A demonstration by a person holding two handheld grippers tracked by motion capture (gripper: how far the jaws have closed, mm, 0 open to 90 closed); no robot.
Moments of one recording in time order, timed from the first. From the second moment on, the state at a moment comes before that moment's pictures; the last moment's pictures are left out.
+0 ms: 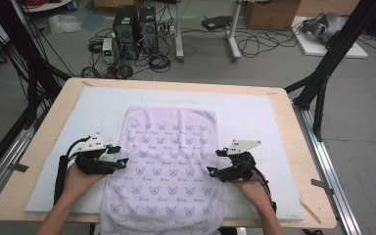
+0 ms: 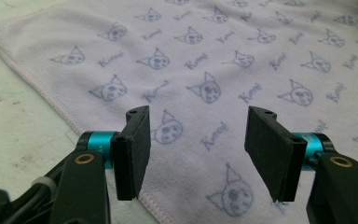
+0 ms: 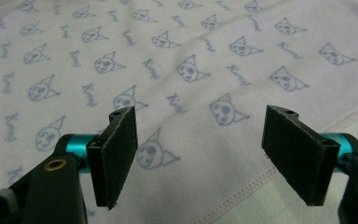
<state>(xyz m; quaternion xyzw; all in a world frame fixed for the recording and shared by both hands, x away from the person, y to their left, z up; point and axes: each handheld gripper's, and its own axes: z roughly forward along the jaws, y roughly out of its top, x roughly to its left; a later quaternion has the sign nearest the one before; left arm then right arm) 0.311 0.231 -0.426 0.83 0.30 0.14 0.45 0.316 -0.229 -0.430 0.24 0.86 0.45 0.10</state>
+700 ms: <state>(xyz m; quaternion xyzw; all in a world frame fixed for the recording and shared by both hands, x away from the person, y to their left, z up) 0.316 0.236 -0.426 0.83 0.30 0.13 0.45 0.319 -0.226 -0.433 0.24 0.86 0.44 0.09</state>
